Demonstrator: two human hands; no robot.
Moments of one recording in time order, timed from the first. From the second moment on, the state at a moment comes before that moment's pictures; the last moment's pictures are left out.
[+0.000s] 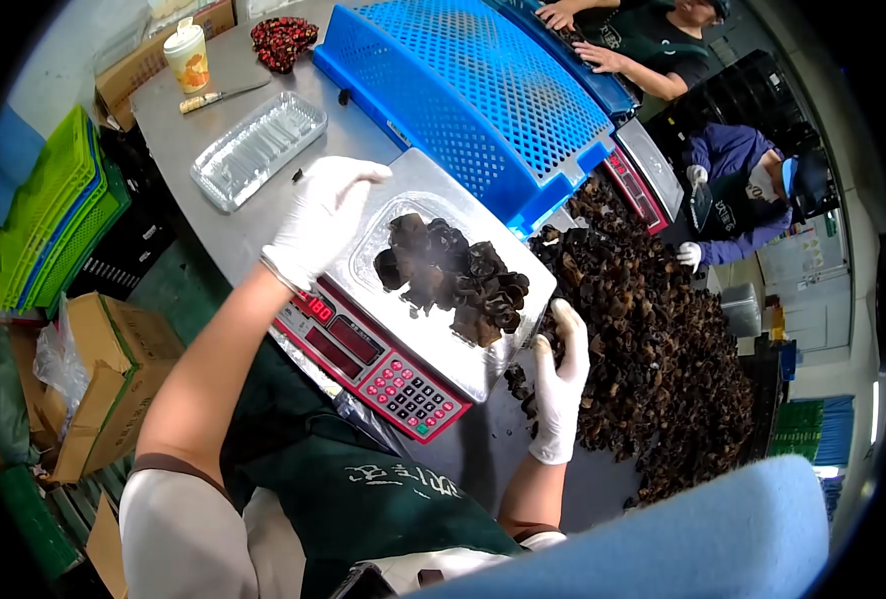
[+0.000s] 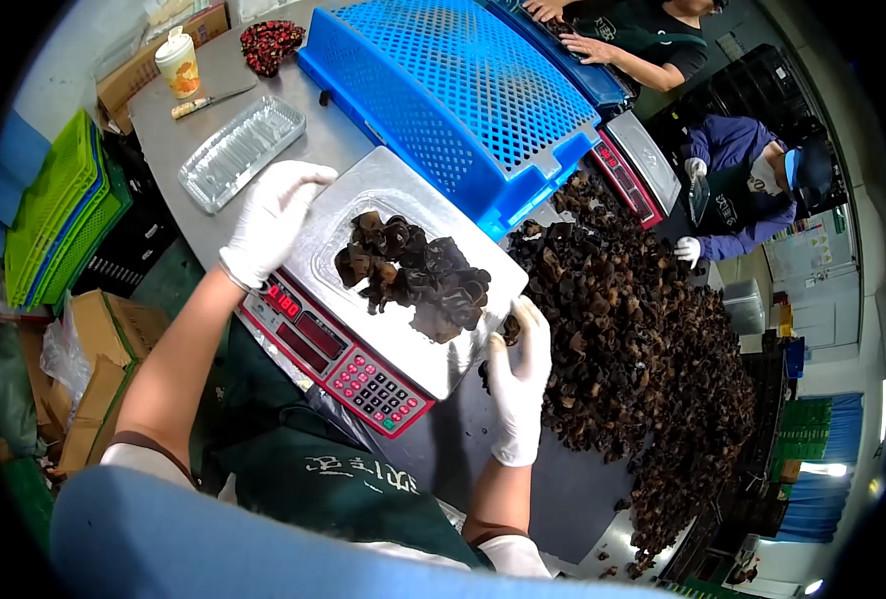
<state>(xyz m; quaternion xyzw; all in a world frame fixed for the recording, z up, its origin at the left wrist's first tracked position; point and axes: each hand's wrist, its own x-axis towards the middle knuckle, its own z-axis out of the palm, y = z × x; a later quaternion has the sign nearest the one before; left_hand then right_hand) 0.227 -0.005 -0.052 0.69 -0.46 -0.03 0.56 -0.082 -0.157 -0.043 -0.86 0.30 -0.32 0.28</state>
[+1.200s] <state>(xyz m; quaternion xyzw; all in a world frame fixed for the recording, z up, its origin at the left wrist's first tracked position) 0.322 -0.197 -0.041 0.65 -0.09 -0.28 0.70 0.047 -0.314 -0.037 -0.59 0.36 -0.38 0.61</state>
